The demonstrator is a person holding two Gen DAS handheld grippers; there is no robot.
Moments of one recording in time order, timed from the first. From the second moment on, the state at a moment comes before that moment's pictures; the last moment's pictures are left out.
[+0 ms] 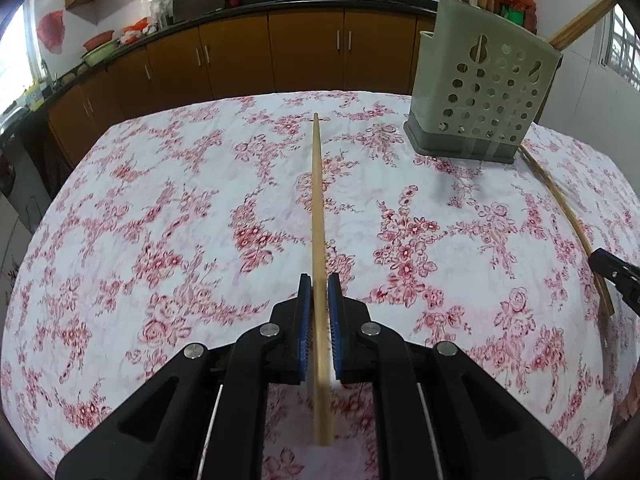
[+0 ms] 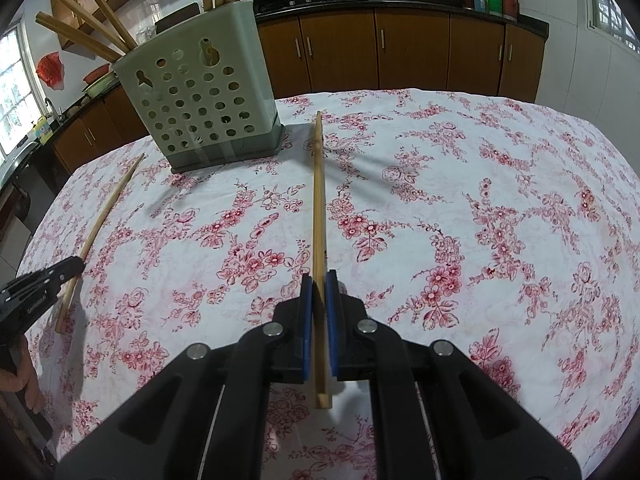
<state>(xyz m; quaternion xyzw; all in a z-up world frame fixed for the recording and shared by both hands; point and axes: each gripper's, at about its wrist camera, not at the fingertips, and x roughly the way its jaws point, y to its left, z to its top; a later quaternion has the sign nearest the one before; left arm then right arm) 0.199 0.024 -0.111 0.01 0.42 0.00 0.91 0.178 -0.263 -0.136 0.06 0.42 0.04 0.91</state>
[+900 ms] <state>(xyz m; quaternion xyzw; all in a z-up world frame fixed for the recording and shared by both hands) 0.174 0.030 0.064 -0.06 0.24 -0.08 0.97 0.141 -0.288 0.054 0.11 0.21 0.06 0.97</state>
